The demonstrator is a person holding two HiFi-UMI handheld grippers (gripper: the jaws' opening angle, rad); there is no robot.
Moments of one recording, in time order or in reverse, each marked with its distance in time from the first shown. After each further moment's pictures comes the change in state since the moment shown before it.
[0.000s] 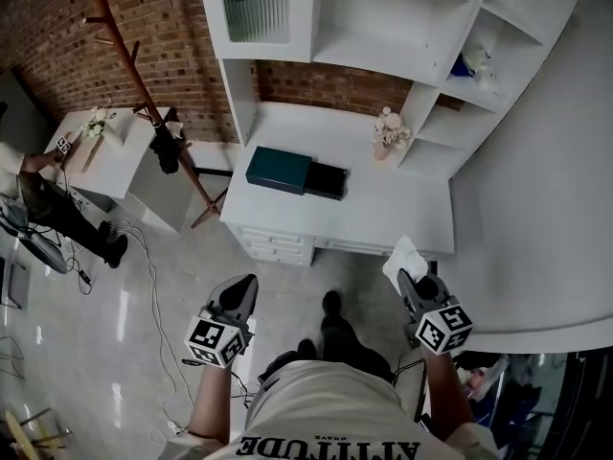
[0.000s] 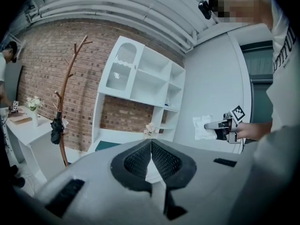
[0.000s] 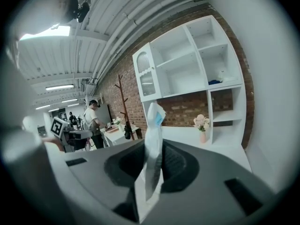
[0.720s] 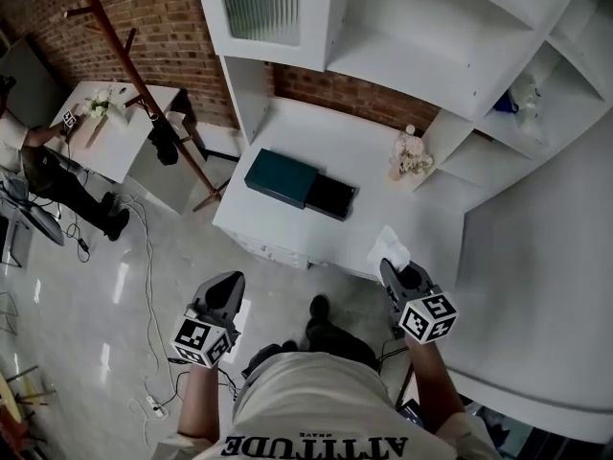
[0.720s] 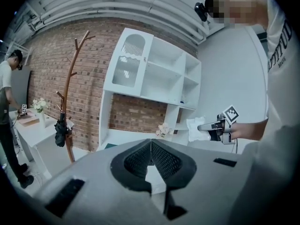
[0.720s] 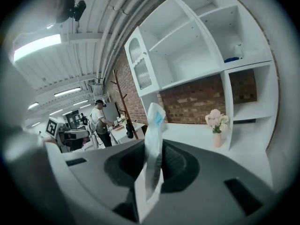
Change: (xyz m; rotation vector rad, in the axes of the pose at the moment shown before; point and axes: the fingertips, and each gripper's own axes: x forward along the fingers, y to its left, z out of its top) left arm 0.094 0.038 0.023 -0.007 0.028 0.160; right arm 0.155 -0.085 0.029 0.031 0.079 0.185
